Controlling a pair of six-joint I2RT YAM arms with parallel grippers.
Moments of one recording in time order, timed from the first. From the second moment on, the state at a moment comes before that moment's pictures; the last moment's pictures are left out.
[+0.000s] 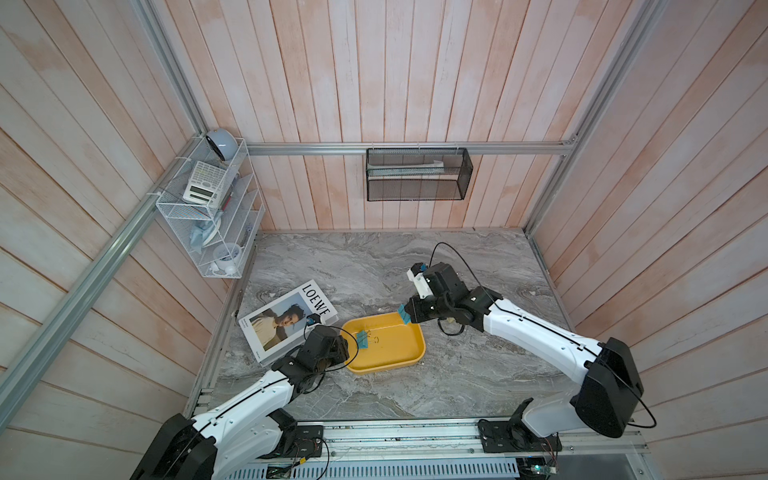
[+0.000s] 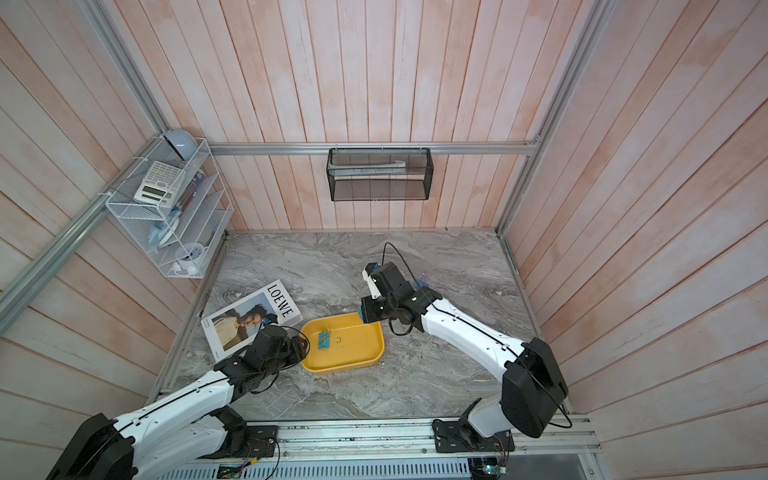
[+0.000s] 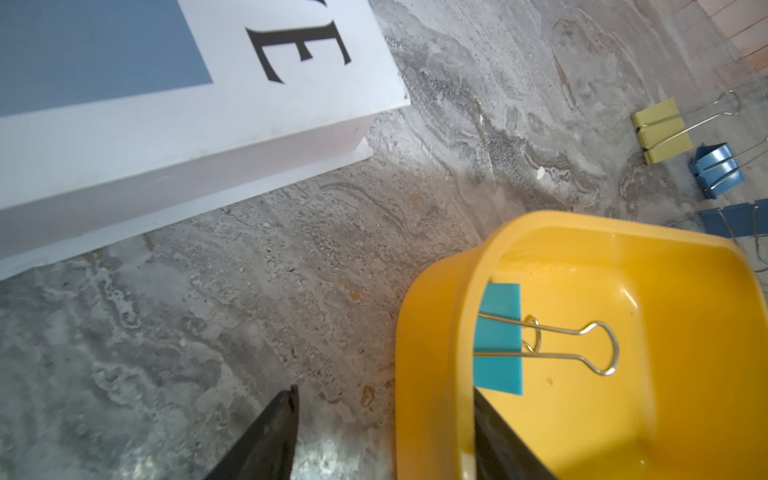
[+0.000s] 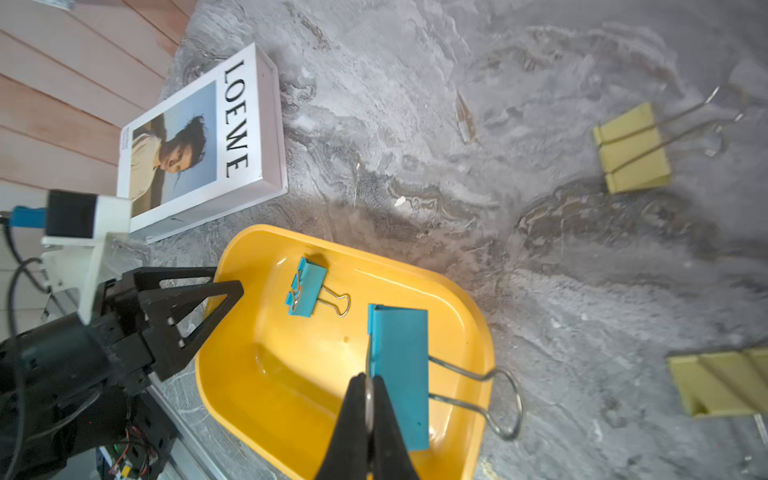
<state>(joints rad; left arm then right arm) -0.56 0.99 0.34 -0.19 -0.13 -0.78 0.78 1.48 1.12 -0.49 -0.11 0.49</state>
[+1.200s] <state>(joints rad) -0.56 0.99 0.32 -0.16 -0.11 -0.78 1.05 1.74 1.01 -0.03 0.07 0.88</state>
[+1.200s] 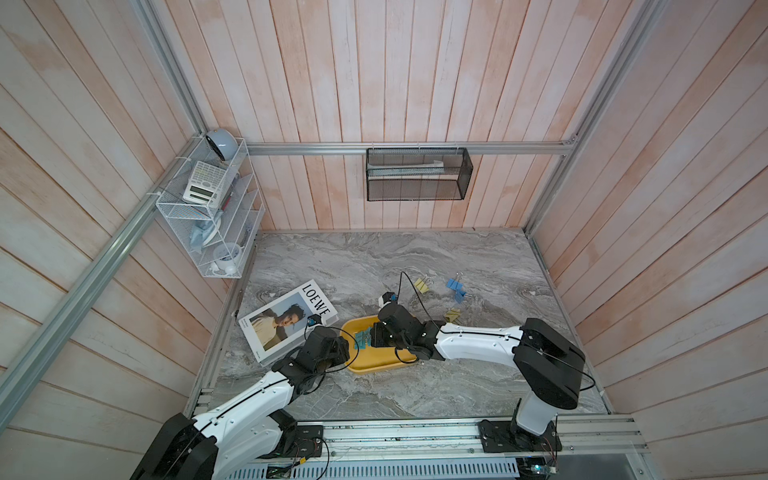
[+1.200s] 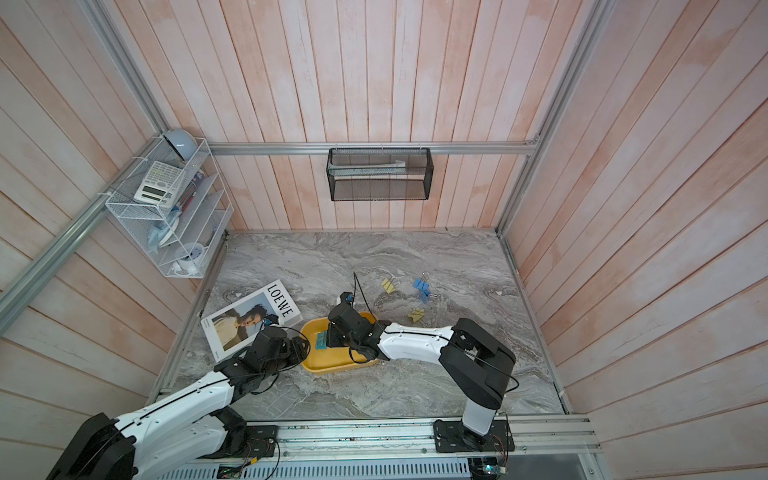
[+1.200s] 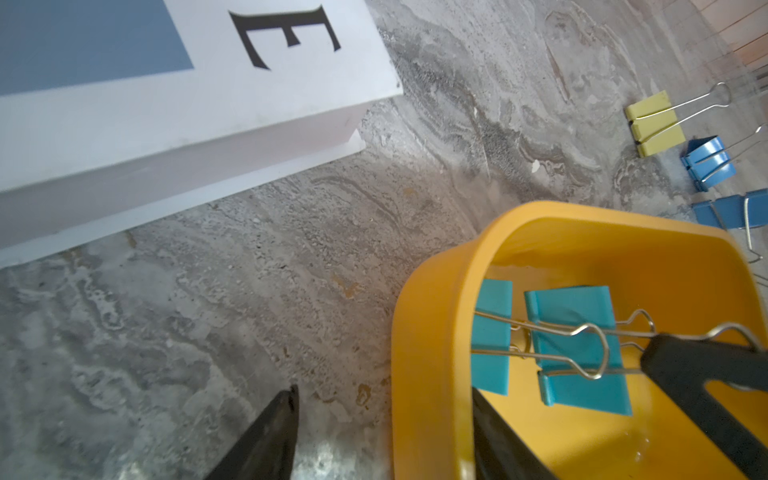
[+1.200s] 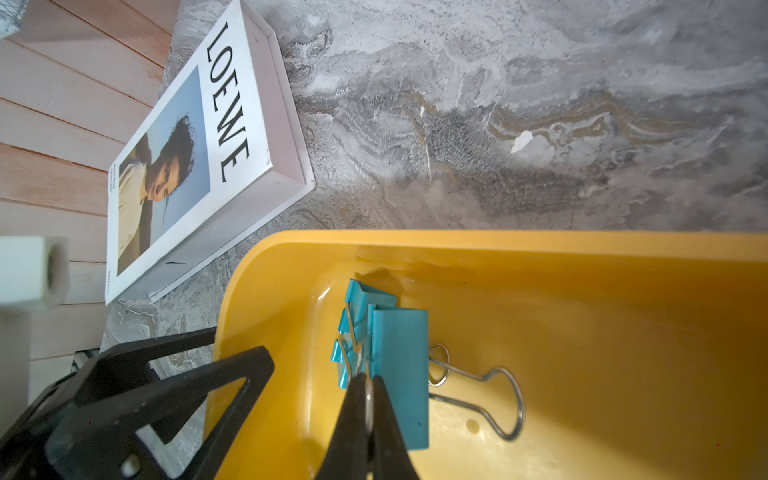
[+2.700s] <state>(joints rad) -0.56 1.00 0.32 -0.17 -0.11 -0.77 1.05 1.78 1.01 -0.05 0.12 0.86</state>
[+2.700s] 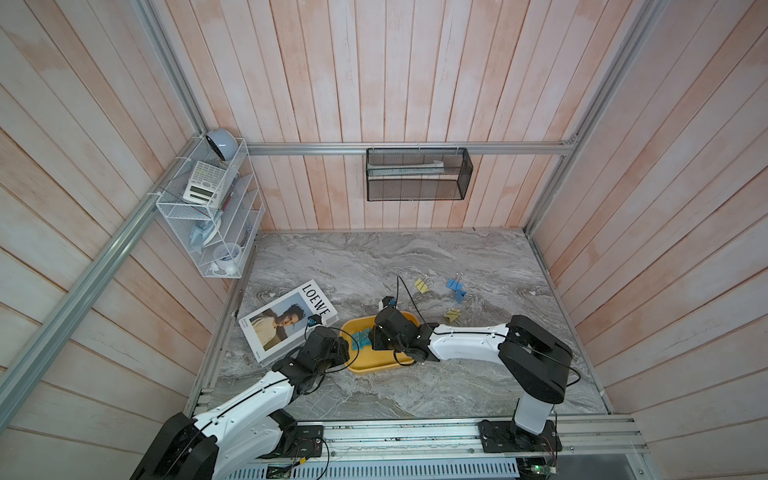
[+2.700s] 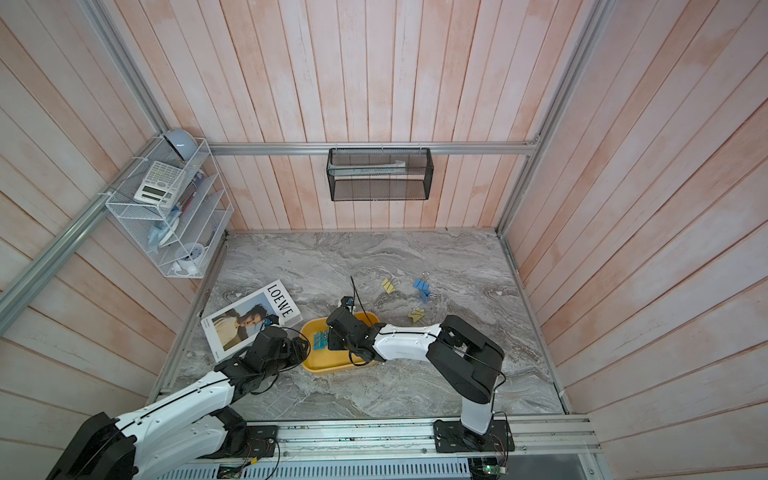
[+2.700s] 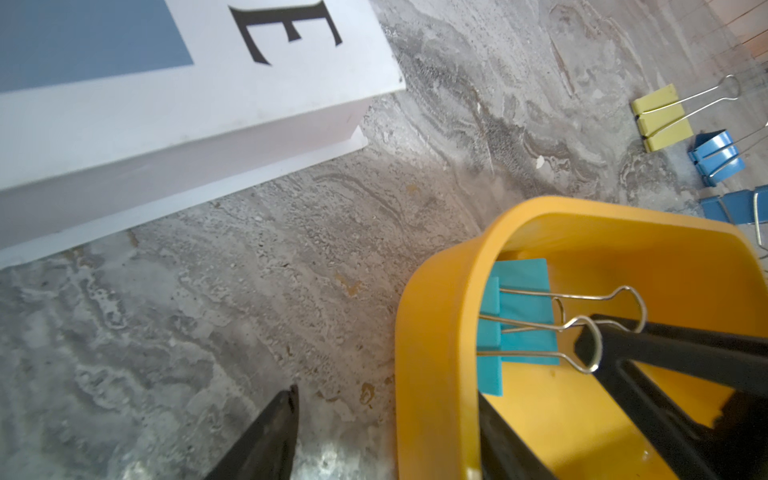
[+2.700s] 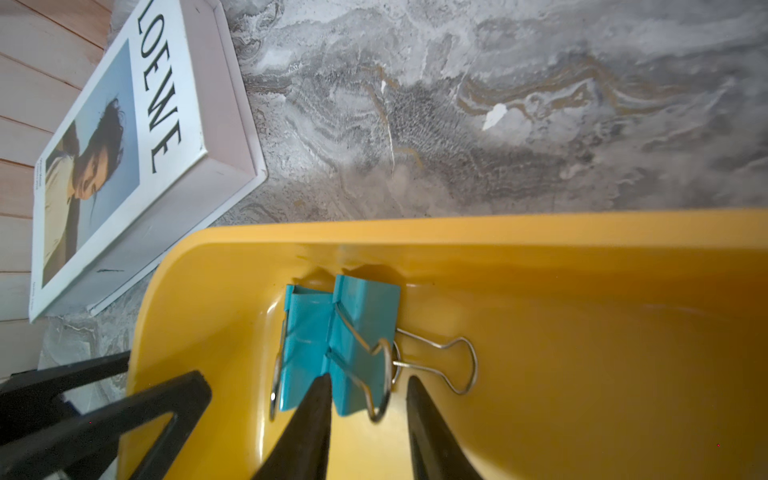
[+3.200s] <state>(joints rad) -0.56 0.98 0.32 -0.19 -0.12 -0.76 0.49 1.54 1.15 -0.31 0.00 0.44</state>
